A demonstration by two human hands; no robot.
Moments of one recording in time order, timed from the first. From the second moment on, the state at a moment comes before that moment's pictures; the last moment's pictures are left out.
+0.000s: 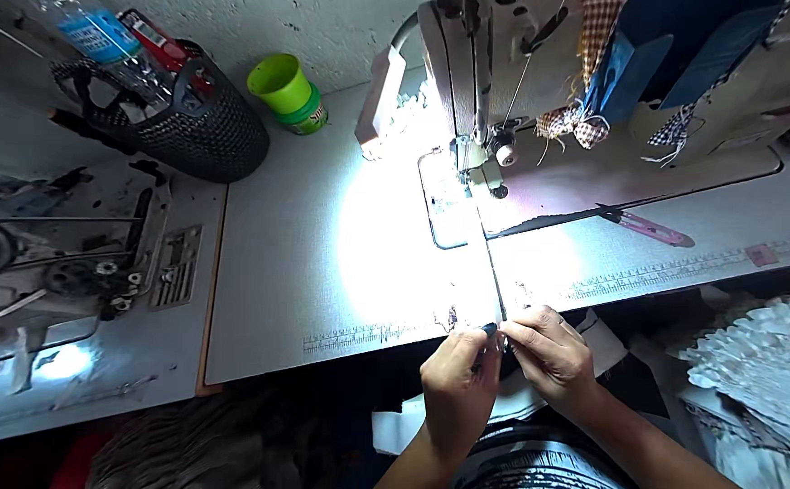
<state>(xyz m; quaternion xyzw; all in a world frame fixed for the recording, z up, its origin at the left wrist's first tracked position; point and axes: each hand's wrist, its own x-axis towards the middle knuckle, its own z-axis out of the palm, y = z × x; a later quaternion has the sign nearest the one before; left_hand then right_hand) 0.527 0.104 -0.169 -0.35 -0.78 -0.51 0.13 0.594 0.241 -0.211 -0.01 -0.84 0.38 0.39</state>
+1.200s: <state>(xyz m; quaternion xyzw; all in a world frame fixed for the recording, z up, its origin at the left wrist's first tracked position) 0.528 0.109 -0.149 0.11 -0.54 -0.74 -0.38 0.586 0.240 -0.219 -0.02 -0.72 0.56 0.41</state>
